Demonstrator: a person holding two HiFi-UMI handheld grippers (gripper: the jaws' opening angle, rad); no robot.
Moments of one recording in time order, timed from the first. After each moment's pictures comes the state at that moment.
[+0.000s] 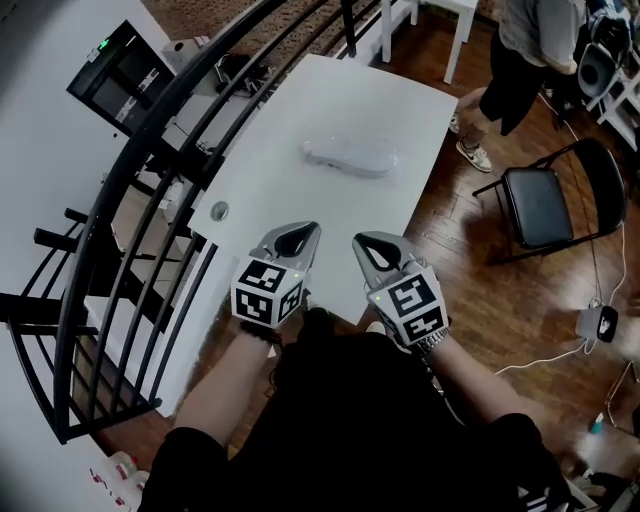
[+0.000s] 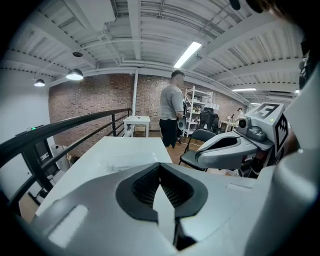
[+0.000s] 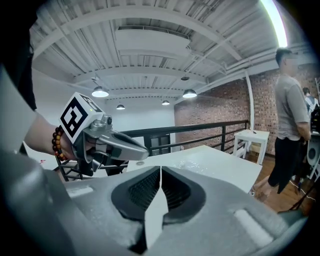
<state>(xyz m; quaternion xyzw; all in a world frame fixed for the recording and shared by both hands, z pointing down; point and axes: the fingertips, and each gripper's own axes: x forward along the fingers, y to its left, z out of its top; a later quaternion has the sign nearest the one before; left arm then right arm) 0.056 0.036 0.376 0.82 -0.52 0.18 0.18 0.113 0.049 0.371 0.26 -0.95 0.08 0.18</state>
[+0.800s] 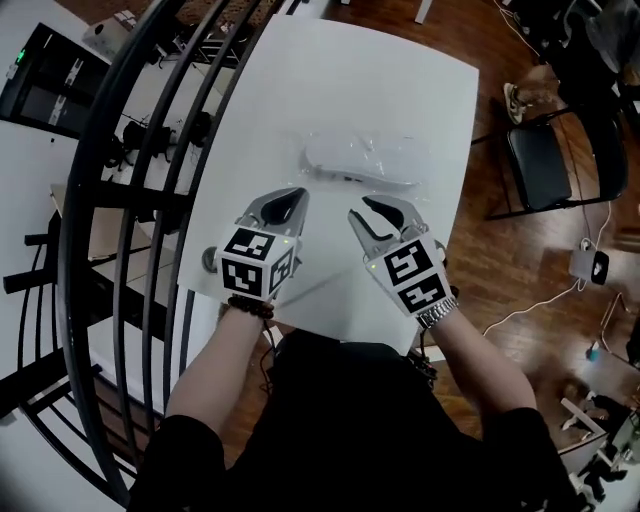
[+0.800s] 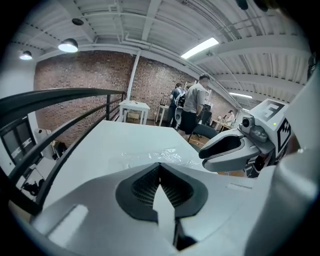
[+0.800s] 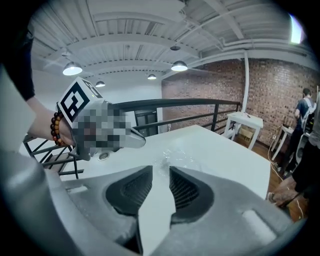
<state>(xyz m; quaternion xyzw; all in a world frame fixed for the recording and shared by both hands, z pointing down) -0.063 -0.089 0.446 0.84 -0.44 0.20 0.26 0.008 -0.065 0.442 0.31 -0.89 0.13 0.32</state>
